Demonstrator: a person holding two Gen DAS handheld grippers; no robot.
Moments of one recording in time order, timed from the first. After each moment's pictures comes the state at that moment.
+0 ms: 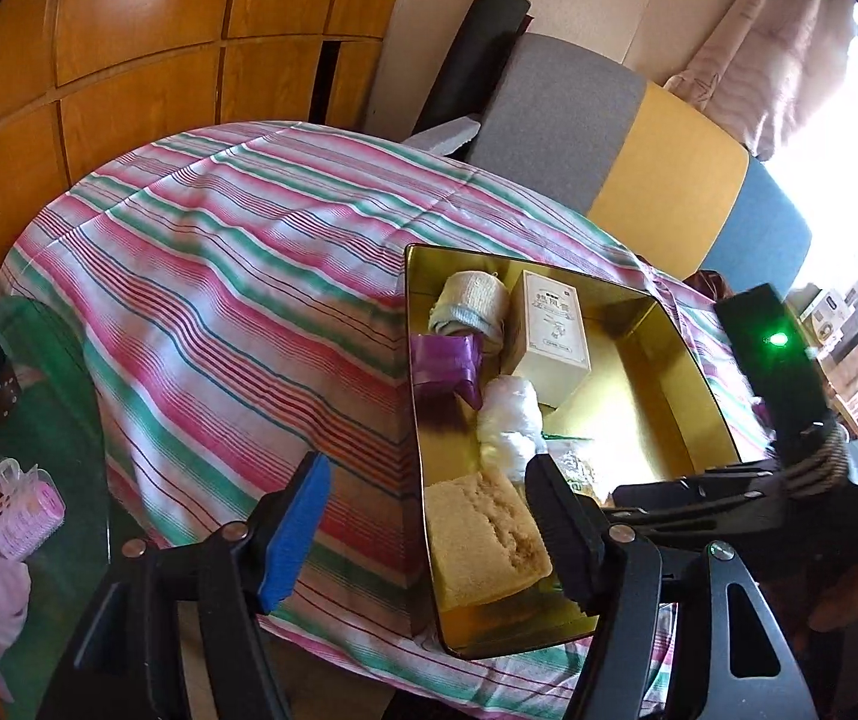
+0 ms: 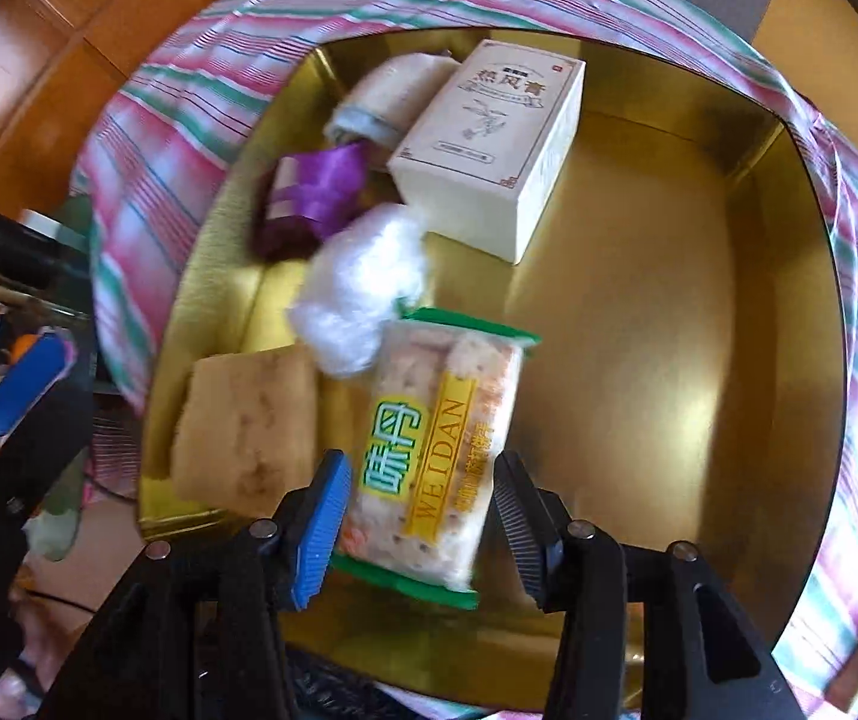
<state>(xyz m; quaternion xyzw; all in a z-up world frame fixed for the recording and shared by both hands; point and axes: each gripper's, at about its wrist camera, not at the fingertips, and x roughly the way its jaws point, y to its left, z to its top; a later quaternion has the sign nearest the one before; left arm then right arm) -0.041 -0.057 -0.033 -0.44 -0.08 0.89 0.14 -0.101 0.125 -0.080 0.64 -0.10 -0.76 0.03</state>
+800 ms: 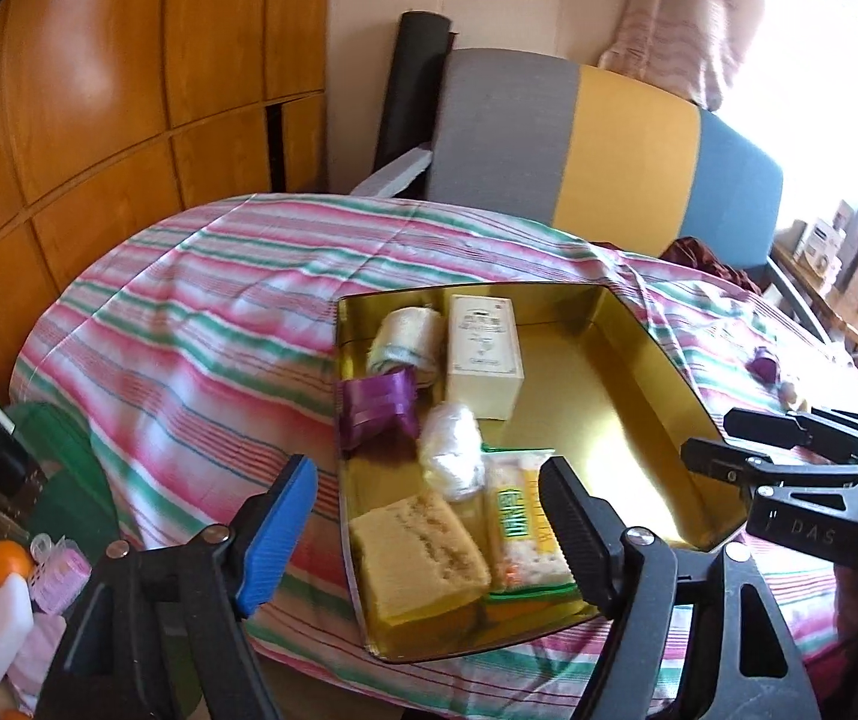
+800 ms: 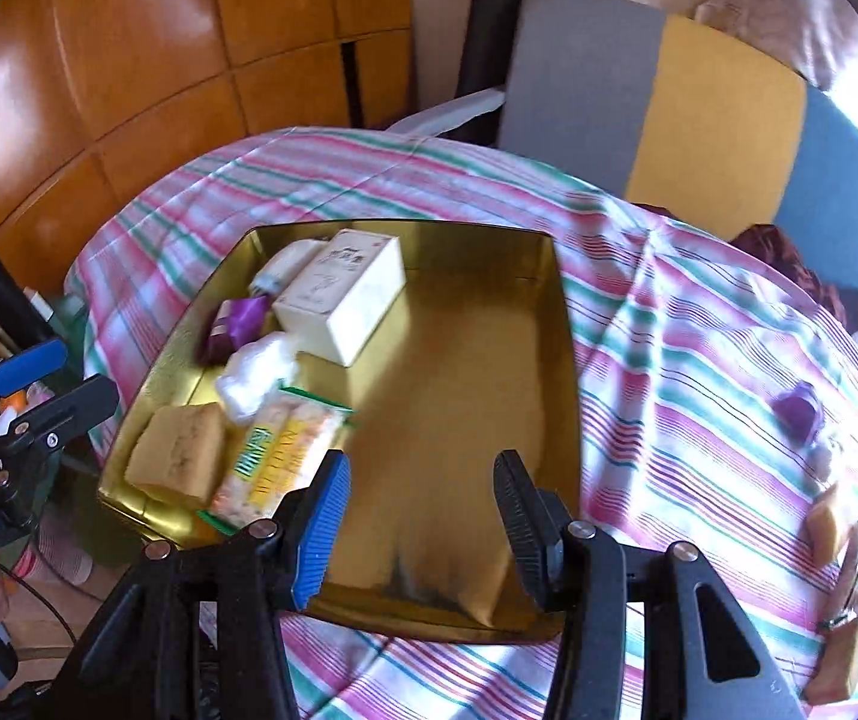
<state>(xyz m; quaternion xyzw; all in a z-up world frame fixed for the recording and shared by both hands) -0.016 0.004 -0.003 -0.38 0.03 0.91 0.16 -0.002 0.209 -0.017 0.46 -0.06 -0.88 -0.07</state>
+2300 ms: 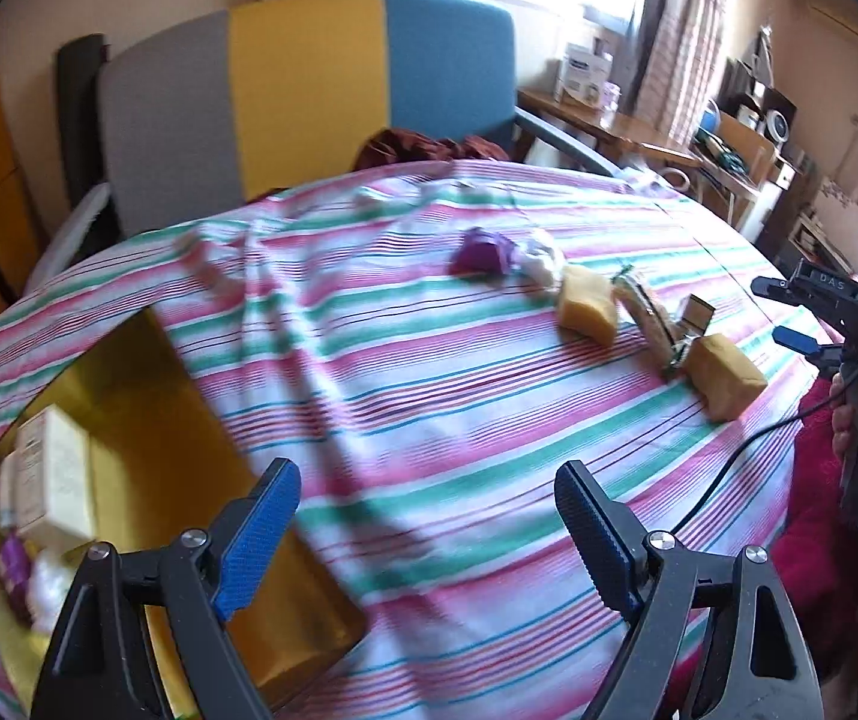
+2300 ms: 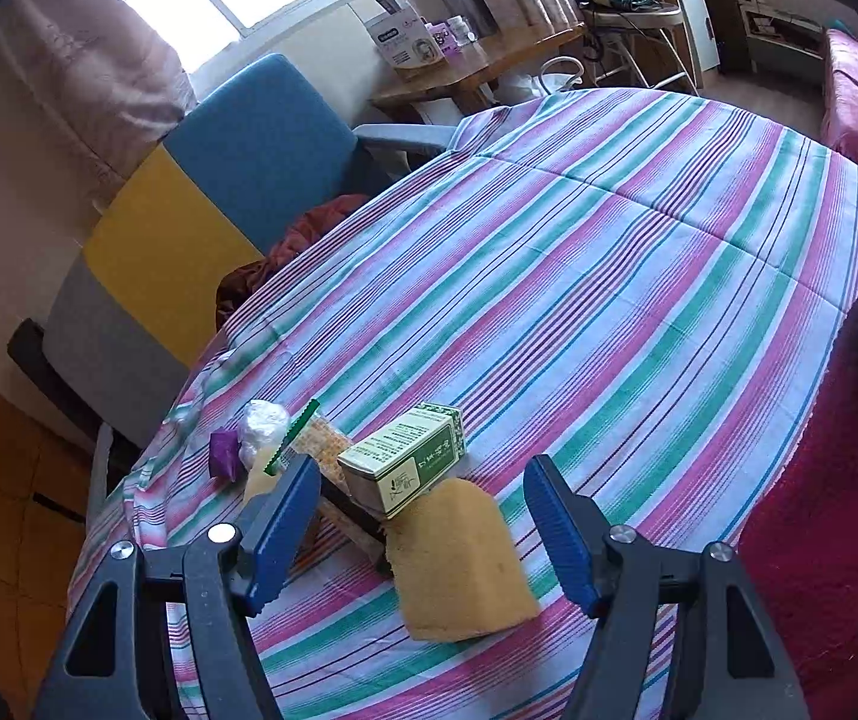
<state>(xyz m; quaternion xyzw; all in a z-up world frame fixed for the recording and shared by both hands) 0.025 0.284 -0.012 -0.41 0.17 0.79 0.42 0.307 0.531 -0.041 0.21 -0.45 -0.75 -0.44</state>
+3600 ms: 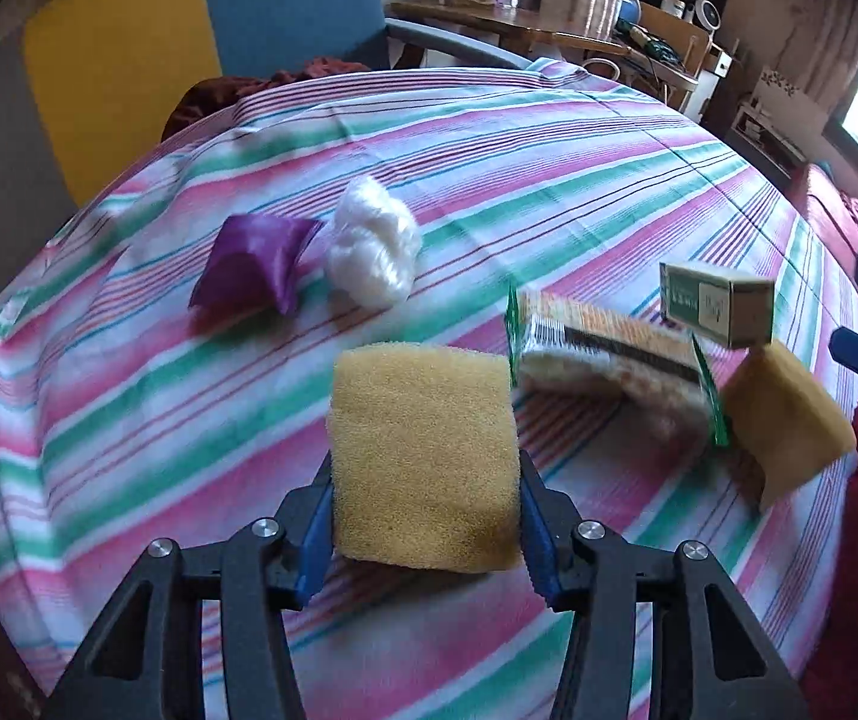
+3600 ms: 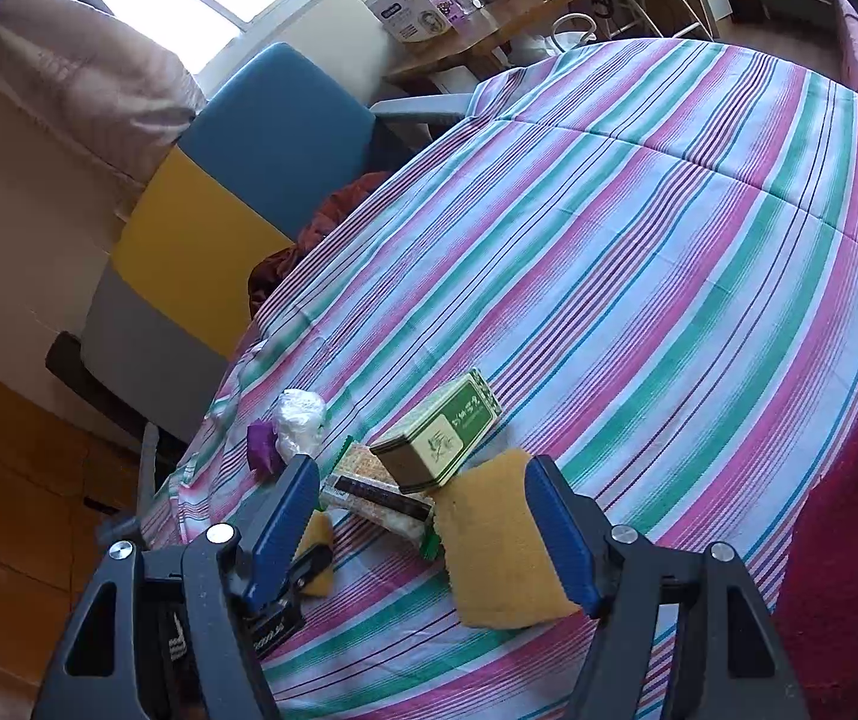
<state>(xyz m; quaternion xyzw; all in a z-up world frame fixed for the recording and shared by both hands) 0.016 0.474 -0.095 -0.44 0.26 0.71 0.49 0.308 0.540 -0.054 0.20 -0.50 -0.75 -0.39</state>
